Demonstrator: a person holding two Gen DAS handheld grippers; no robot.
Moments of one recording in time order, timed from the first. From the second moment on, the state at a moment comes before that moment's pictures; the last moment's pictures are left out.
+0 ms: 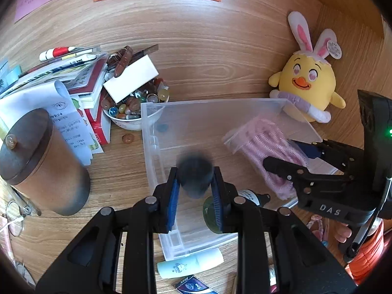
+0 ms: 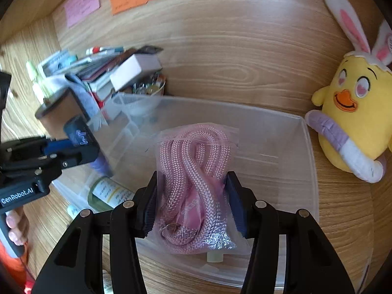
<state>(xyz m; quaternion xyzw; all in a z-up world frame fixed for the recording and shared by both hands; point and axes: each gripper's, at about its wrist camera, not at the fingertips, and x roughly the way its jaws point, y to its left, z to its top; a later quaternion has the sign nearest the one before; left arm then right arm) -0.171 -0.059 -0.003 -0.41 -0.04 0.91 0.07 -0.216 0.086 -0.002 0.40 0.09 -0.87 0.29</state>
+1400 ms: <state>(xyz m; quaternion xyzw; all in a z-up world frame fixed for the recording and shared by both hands) -0.034 -0.035 -0.015 -0.41 -0.02 0.91 0.07 -0.103 0.202 0.005 0.39 0.03 -0.88 0.26</state>
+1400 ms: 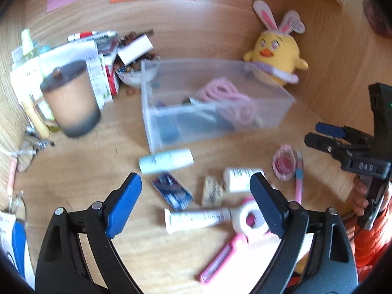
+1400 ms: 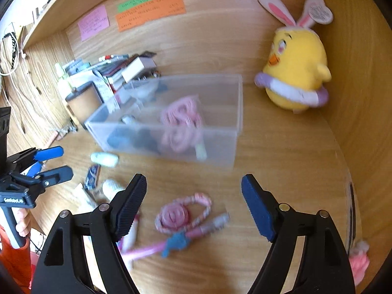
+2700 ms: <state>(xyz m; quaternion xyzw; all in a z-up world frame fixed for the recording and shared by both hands) -0.020 0.002 -0.048 -0.41 -0.02 0.90 0.13 -0.103 0.173 -0.032 0.42 0.06 -0.85 0.30</state>
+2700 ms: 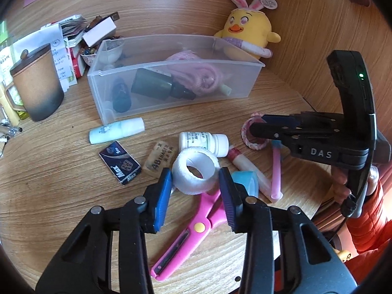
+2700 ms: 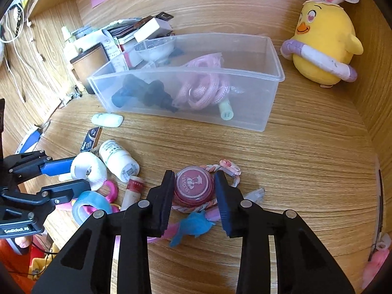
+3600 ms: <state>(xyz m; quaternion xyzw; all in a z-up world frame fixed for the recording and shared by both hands) -0.079 -0.056 0.011 -0.35 -0.06 0.93 0.07 -0.137 0.157 0.046 0.33 0.01 -0.89 0.31</state>
